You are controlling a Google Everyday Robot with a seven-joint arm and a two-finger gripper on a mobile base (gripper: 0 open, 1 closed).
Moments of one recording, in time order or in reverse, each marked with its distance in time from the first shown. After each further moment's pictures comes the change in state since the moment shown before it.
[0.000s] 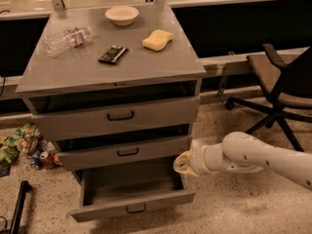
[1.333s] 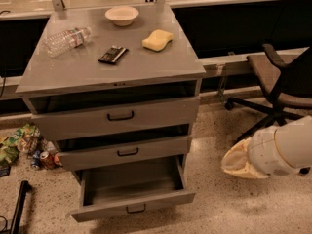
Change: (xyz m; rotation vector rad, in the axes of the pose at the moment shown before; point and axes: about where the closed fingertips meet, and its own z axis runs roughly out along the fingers) arm -0.076 0.040 -0.257 -0.037 0.207 0.157
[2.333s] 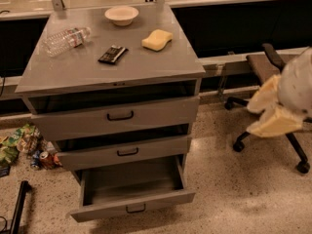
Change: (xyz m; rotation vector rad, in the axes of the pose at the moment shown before) arm -0.057 -0.056 -0.135 0.102 0.194 0.056
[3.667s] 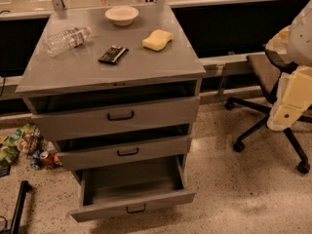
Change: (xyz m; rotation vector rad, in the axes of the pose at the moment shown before) arm -0.010 -0.037 -0.050 -0.005 0.129 0.035
